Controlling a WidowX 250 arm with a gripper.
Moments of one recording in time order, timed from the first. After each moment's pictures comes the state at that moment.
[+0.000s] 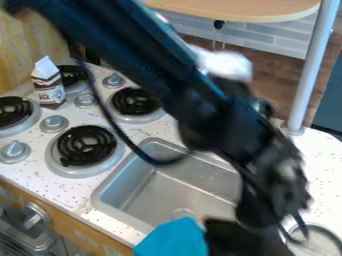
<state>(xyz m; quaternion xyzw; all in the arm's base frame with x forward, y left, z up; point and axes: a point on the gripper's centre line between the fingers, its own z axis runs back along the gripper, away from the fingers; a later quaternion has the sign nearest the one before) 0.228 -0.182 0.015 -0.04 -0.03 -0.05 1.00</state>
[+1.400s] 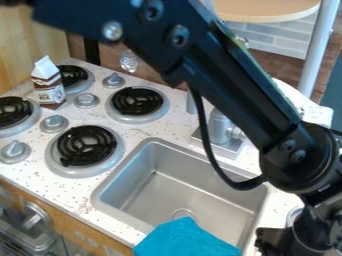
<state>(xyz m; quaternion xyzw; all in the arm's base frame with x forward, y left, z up) 0.287 -0.216 -0.009 -0.02 -0.11 0.02 0.99</state>
